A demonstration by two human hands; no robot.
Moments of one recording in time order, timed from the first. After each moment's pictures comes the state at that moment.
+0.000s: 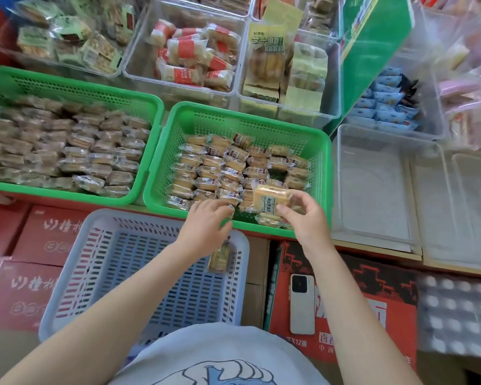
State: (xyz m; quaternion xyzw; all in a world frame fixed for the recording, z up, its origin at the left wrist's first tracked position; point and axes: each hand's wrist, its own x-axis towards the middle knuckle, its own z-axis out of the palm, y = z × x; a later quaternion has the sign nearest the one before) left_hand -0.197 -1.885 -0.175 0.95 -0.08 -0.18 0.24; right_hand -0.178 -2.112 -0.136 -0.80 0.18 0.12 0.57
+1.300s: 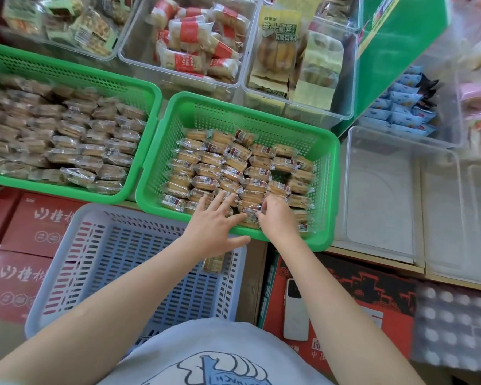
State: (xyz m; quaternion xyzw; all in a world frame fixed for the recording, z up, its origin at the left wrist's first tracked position) left_hand -0.174 -1.905 -0.192 0.94 -0.16 -0.28 0.06; right_hand -0.130 -2.074 -0.195 -0.96 0.02 0.23 0.16
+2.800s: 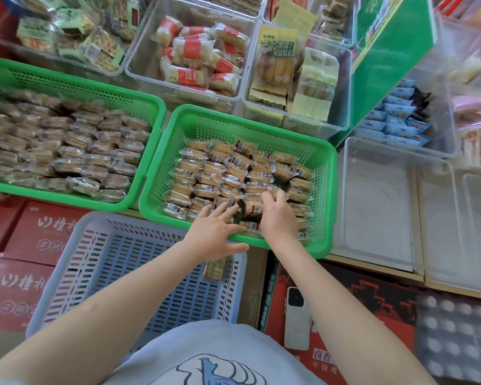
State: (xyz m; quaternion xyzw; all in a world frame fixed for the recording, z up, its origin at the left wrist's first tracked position) left_hand -0.168 -1.900 -0.195 0.93 -0.16 -0.31 0.09; right_hand -0.128 -2.073 -0.205 -0.98 -0.05 0.10 0.13
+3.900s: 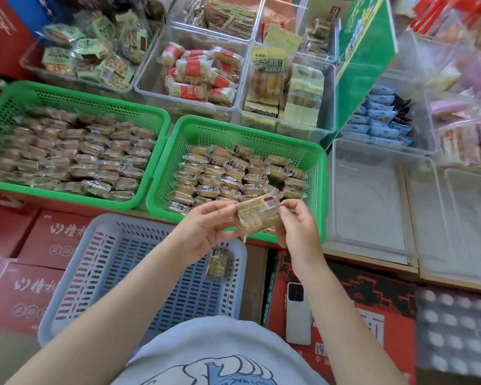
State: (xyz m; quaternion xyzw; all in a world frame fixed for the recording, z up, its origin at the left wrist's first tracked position) left_hand -0.209 -1.894 -0.102 0.41 0.19 -0.25 0.86; right_hand -0.205 -2.087 -0.083 -0.73 0.18 0.12 0.65
